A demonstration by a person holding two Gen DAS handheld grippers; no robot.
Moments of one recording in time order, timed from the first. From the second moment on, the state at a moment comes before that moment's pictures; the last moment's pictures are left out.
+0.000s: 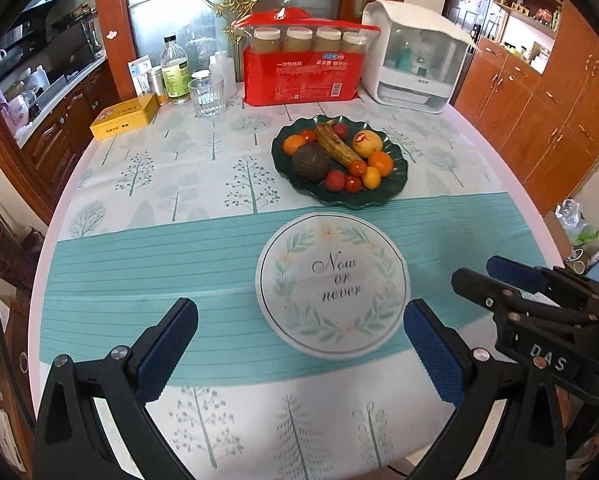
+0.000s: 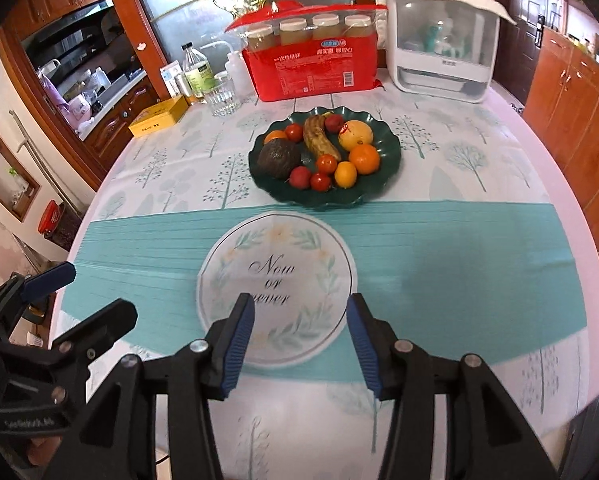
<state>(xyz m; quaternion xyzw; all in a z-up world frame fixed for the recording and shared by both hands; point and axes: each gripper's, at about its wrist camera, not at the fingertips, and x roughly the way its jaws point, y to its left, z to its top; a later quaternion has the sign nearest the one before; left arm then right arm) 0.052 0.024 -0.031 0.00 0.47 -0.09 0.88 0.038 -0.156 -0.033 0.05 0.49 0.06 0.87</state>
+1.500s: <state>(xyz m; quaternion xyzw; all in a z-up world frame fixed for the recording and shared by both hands) 0.017 0.014 0.003 -0.01 0.44 -0.05 0.89 -0.002 -0.164 0.011 0.04 0.47 0.02 0.88</state>
